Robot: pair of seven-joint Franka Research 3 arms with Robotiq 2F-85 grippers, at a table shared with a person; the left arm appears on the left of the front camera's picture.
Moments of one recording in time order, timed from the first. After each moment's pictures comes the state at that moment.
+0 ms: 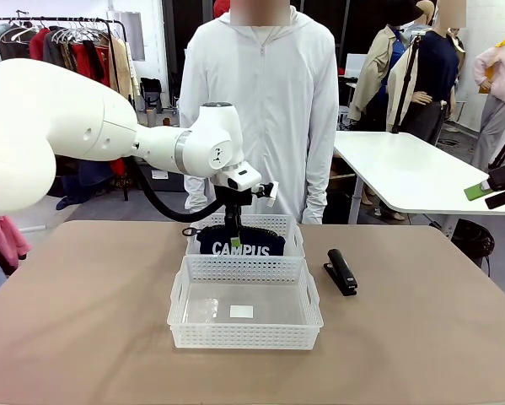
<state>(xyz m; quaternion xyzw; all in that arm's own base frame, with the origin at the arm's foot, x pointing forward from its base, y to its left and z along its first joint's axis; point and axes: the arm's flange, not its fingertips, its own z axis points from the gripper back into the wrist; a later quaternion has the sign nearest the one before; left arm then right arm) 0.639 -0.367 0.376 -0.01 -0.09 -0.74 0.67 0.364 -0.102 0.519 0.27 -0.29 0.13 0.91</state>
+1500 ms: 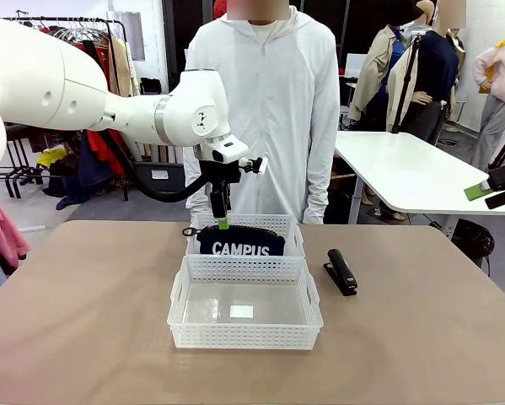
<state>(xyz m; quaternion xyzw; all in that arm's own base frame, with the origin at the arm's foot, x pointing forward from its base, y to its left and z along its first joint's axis) 0.617 -0.340 0.432 -0.03 -0.08 -0.74 0.67 0.364 -0.102 0.519 0.27 -0.29 0.13 0.91</state>
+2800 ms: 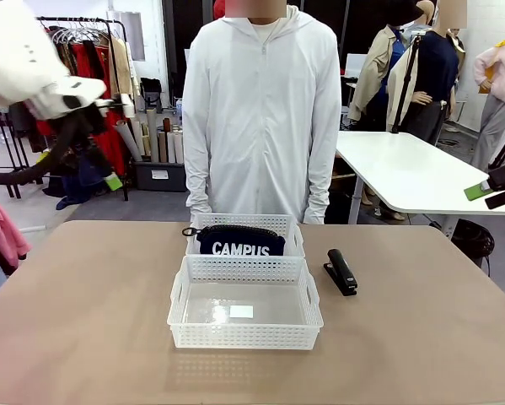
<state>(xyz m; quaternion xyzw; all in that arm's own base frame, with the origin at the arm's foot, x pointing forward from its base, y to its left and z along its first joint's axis) 0.524 -0.048 0.537 -0.09 -0.20 -0.47 0.85 0.364 -0.102 0.519 0.27 -0.29 0.13 0.91</state>
